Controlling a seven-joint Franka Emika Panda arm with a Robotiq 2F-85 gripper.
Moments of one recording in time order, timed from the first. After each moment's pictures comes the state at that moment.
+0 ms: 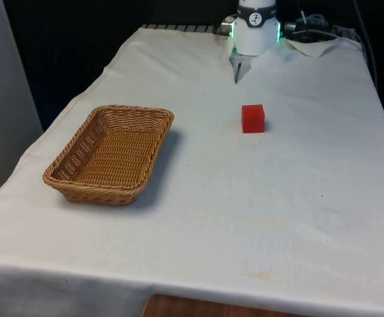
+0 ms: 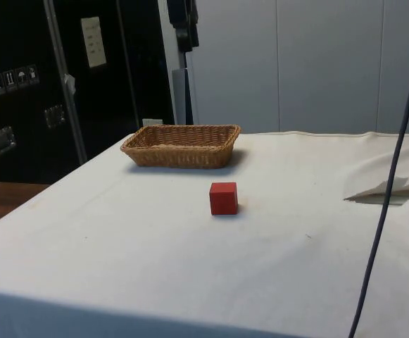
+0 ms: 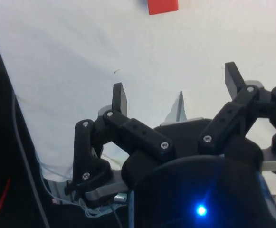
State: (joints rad) arm 0.26 -0.13 -0.21 -2.12 -0.02 1.96 -0.15
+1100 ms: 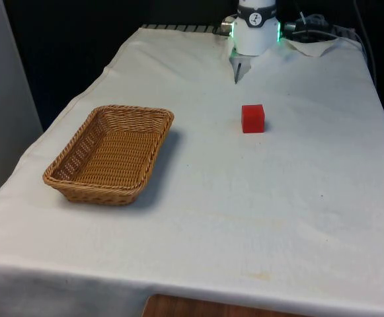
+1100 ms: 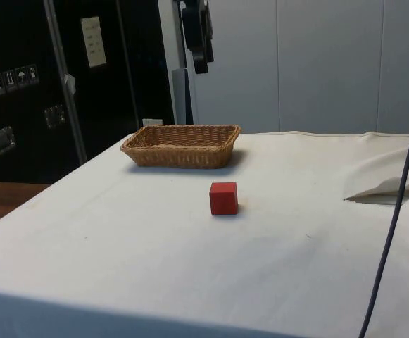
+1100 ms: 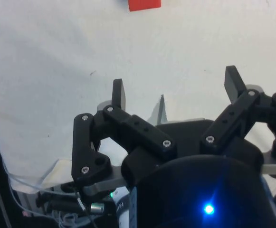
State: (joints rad) arm 0.26 -0.17 -0.20 -2.26 -0.11 2.06 -0.07
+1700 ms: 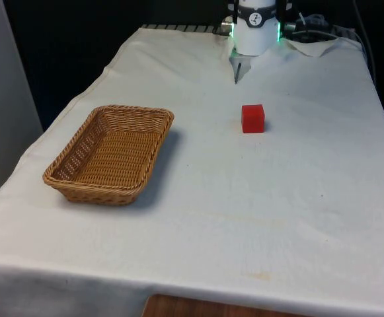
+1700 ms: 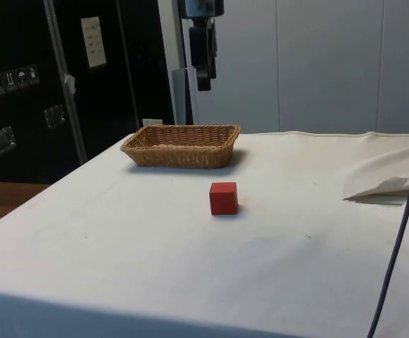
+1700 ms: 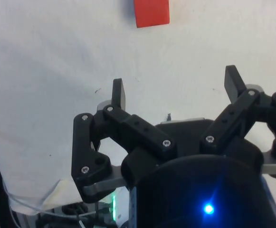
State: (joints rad) arm 0.26 -0.19 -0.20 -2.37 -0.11 2.22 -0.07
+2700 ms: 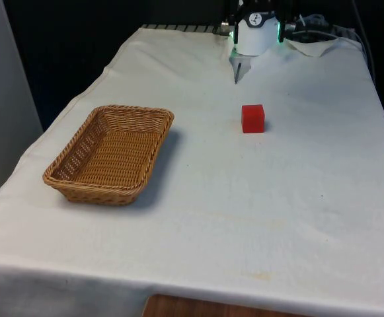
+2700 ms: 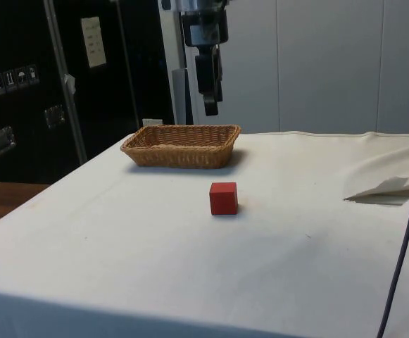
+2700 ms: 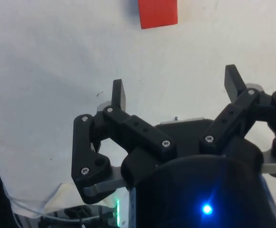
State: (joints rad) arm 0.25 -0.13 -0.20 -2.41 -0.08 2.28 -0.09
